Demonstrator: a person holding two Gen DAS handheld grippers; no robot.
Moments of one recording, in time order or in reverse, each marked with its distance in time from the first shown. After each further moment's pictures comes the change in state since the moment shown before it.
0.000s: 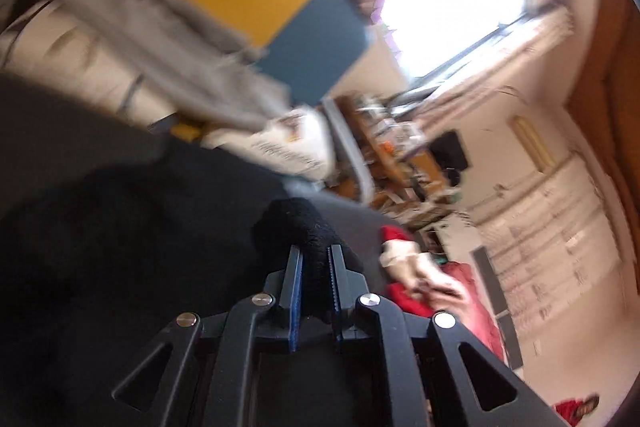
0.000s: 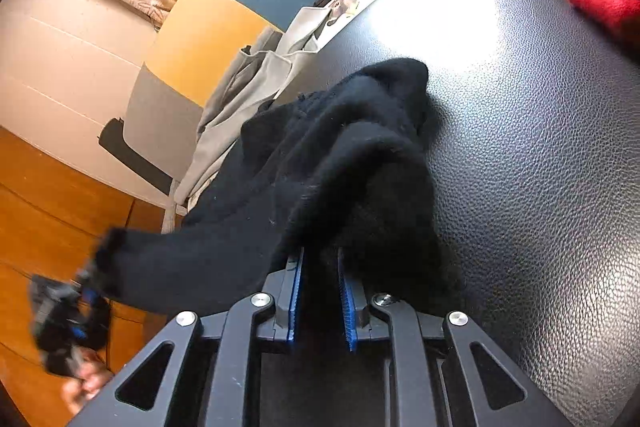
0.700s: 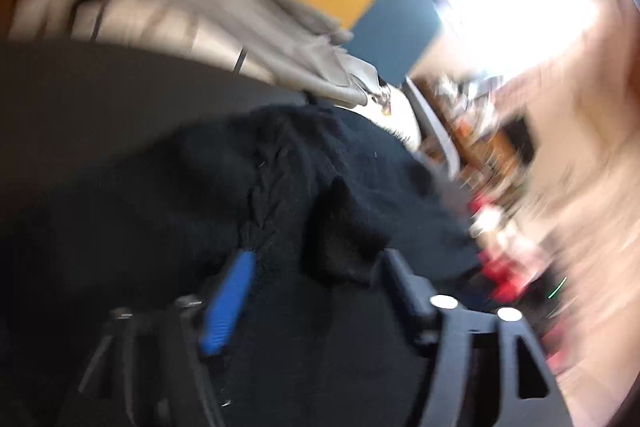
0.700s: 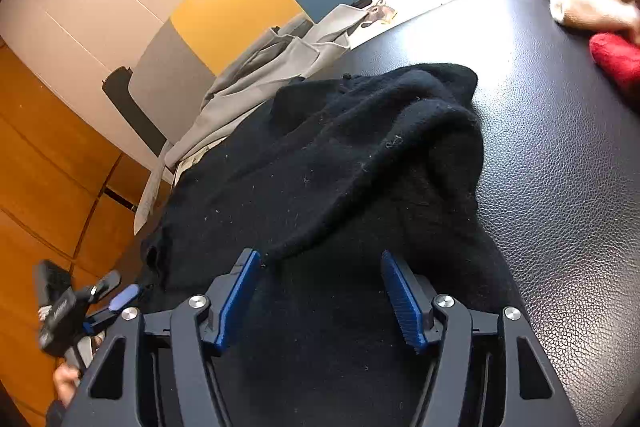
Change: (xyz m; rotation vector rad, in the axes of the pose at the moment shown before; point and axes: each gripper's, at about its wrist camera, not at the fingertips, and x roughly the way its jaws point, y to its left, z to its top) left arm -0.037 0.023 -0.056 0.262 0.021 0.345; right arm -0.002 0.029 -0.029 -0.219 -0.006 -0.067
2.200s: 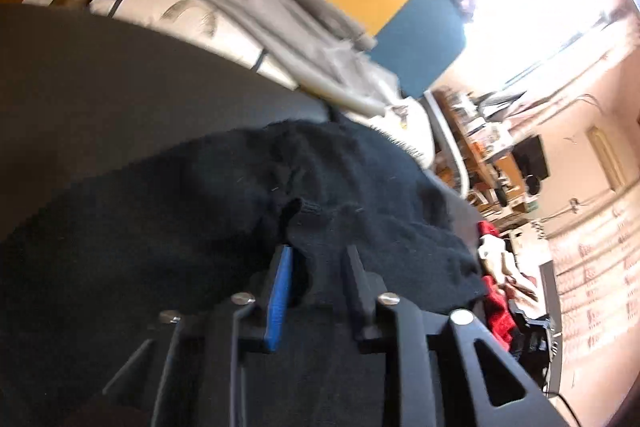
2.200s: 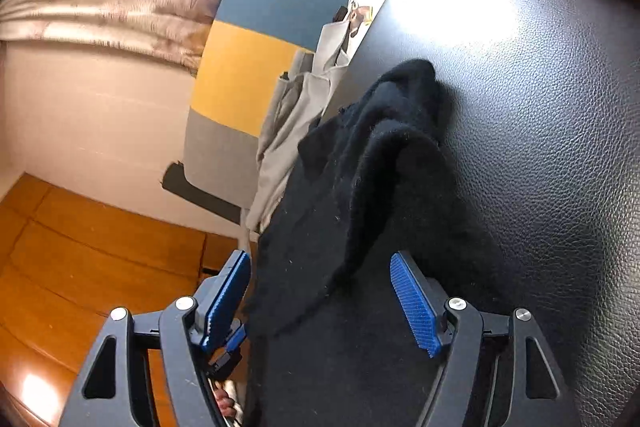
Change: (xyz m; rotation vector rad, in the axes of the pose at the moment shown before) left arm 0.016 0.052 0.020 -0.336 0.041 -0.069; right arm -0.024 -0.050 0.003 0.379 -0.062 0.330
